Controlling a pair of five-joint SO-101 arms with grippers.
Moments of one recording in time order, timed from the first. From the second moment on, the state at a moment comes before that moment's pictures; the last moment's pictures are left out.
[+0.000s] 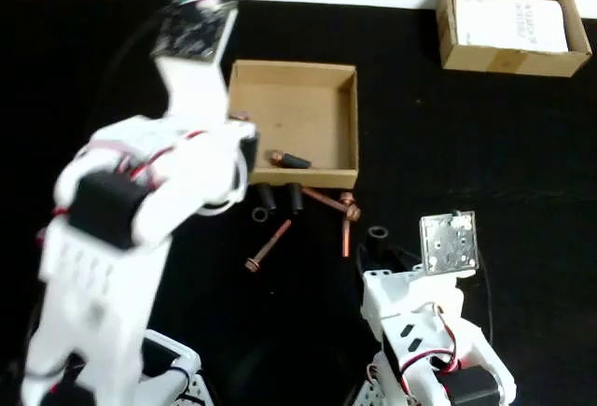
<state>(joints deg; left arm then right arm) 16.6 -38.4 2.7 80.2 9.5 -19.6 -104.7 65.5 82.1 -6.9</state>
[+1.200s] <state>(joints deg) 34.2 -34.3 29.2 38.3 19.3 -19.7 -104.4 81.1 52.6 -7.2</state>
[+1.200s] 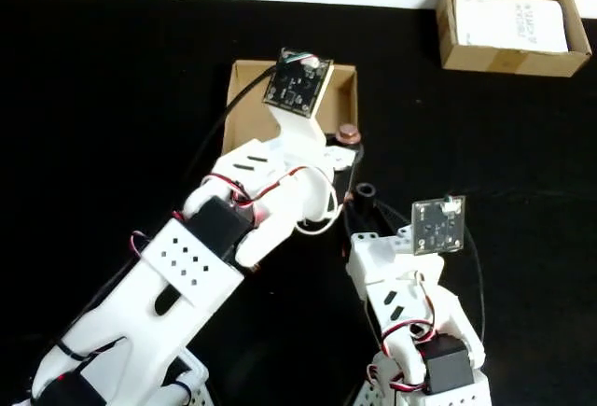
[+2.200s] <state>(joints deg) 38.9 -33.9 33.5 31.5 15.9 -19.7 -104.4 81.1 52.6 -7.2</state>
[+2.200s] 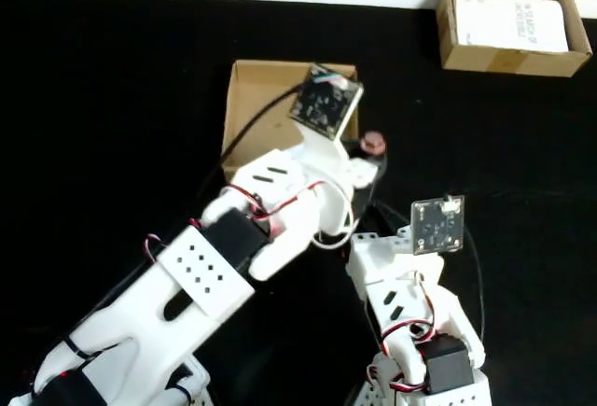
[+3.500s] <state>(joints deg) 18.5 -41.8 19.5 77.8 15.7 -10.3 -88.6 61.1 52.6 -7.2</state>
